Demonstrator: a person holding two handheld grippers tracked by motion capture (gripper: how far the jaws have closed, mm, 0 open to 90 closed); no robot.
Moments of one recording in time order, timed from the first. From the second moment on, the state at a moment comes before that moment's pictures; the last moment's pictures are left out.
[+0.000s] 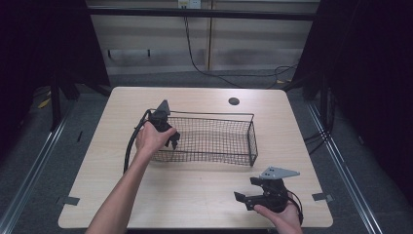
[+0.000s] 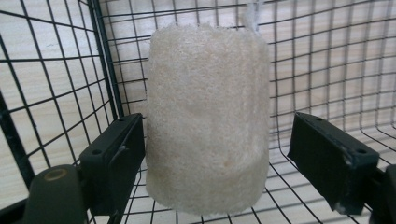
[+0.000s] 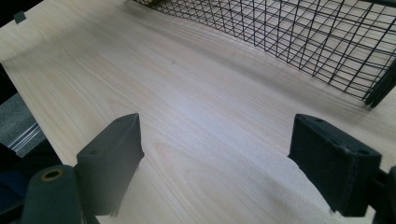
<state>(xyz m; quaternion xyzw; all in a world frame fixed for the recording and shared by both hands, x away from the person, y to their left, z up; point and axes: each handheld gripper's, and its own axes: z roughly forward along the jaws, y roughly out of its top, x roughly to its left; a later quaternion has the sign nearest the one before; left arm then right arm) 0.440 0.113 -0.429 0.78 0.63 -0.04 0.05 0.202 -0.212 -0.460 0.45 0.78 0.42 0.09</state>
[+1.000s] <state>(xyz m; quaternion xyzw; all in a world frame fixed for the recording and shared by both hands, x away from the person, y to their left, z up) 0.423 0.156 -0.383 0.81 0.54 -0.07 0.20 0.203 -0.214 -0.460 0.45 0.78 0.42 0.09</state>
